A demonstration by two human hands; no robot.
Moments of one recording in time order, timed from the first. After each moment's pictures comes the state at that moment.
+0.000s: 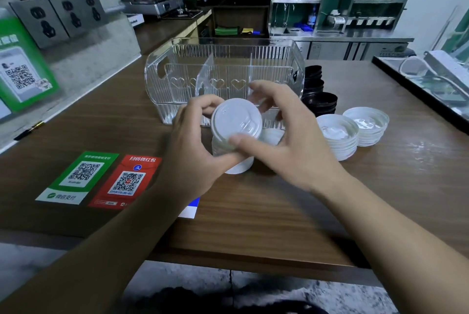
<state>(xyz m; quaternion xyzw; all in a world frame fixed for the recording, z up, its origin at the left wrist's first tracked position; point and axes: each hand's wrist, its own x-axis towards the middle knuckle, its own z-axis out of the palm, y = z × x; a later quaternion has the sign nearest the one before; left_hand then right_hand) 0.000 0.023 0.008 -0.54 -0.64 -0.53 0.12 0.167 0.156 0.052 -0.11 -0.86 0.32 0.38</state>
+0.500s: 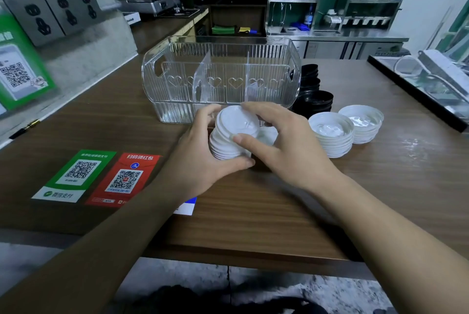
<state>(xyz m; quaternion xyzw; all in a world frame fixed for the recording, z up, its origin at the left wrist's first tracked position) -0.002 0.024 0.000 -0.51 -0.70 -0.50 -0.09 0.165 0.167 0.033 -0.14 -0.89 0.25 0.35</state>
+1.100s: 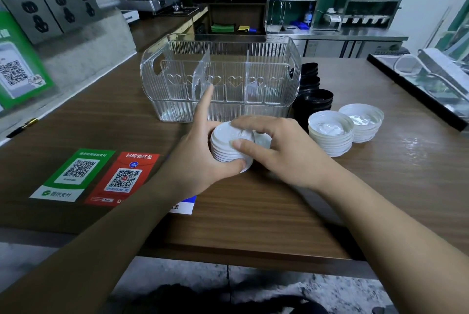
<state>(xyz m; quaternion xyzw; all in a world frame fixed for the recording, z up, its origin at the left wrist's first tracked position) 0.004 0.018 0.011 -0.52 -0.68 -0.50 -0.15 0.166 0.173 0.034 -0.09 -0.91 0.29 0.27</state>
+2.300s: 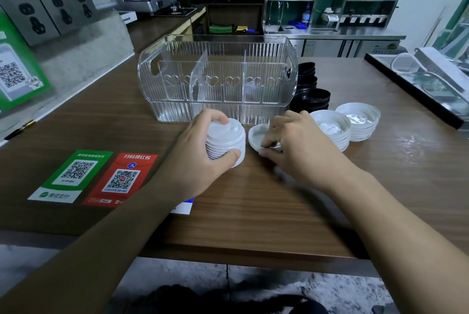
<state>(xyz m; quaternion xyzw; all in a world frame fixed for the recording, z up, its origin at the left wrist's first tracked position) 0.001 0.017 0.006 -0.52 -0.73 -0.44 -0.05 0.175 0.204 0.016 -0.15 -0.95 0.03 0.25</state>
